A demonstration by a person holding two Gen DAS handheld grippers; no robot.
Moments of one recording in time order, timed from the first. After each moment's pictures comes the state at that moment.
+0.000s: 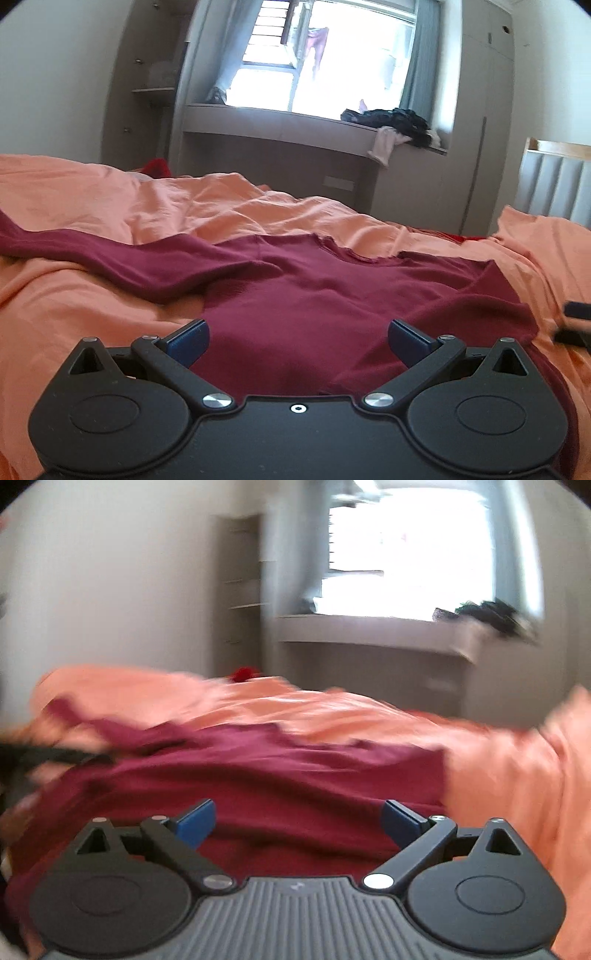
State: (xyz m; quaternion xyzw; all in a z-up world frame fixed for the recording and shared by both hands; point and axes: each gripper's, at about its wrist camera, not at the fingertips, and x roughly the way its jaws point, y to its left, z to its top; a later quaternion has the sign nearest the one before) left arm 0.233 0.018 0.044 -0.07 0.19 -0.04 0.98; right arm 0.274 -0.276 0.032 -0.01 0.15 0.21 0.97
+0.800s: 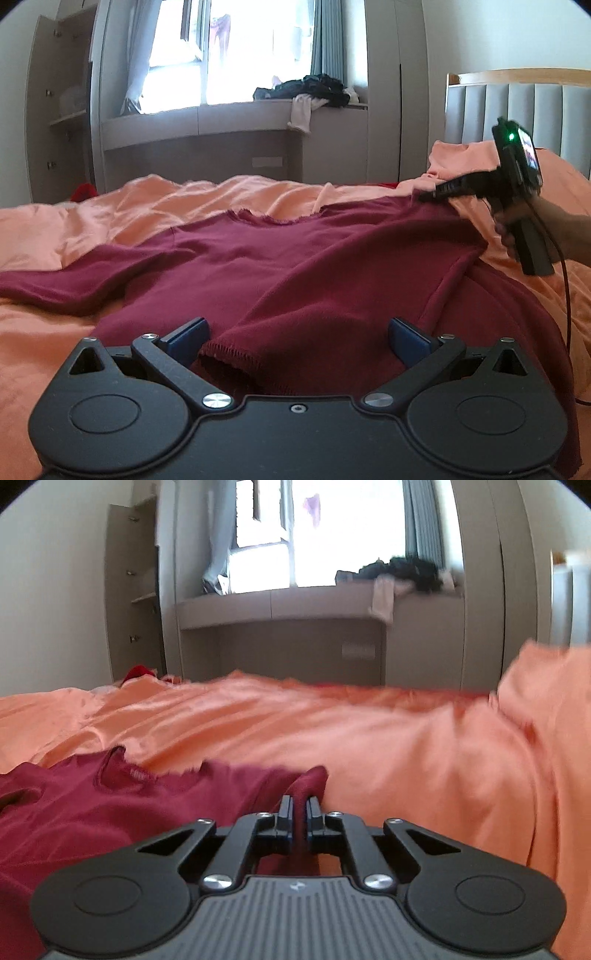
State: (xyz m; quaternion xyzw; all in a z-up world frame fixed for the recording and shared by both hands) left arm 0.237 -0.033 0.019 0.04 0.21 -0.14 0.97; right arm 0.452 -0.317 0.029 0.00 0.18 0.09 0.98
